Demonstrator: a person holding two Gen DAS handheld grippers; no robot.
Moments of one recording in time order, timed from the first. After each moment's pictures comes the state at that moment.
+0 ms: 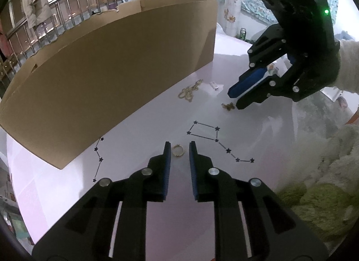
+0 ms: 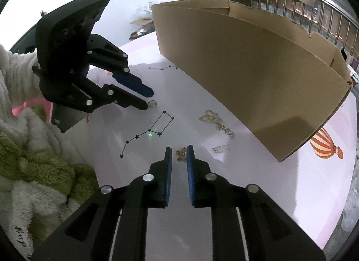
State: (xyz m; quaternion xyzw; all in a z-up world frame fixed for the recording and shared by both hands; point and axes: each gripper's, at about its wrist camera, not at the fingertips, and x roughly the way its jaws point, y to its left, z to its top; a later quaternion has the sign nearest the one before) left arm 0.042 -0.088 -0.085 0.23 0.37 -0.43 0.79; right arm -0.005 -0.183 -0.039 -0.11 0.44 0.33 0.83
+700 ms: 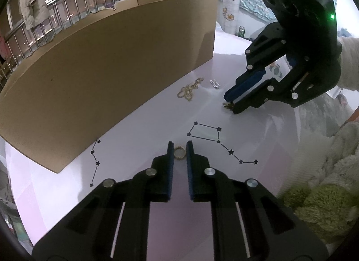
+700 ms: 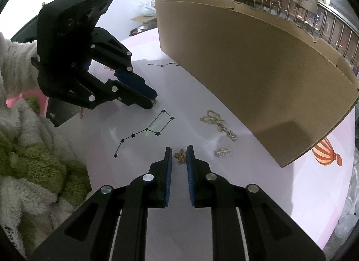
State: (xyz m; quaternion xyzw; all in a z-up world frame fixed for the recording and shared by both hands) left arm 0.043 -0.092 -0.088 0.24 0.37 -0.44 0.78; right arm -0.005 -0.178 -0.042 -0.14 0.43 0.33 0.83
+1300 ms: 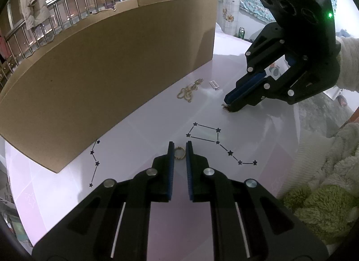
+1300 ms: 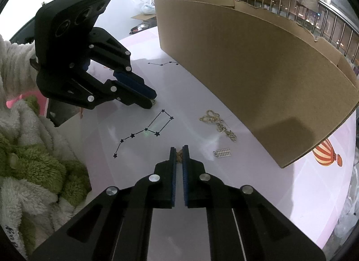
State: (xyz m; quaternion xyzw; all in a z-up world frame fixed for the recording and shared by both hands) left arm 0.043 -0.090 -0.088 0.24 0.37 -0.44 0.78; right arm -0.001 -0.176 -0.042 -0.14 0.44 0.33 0.83
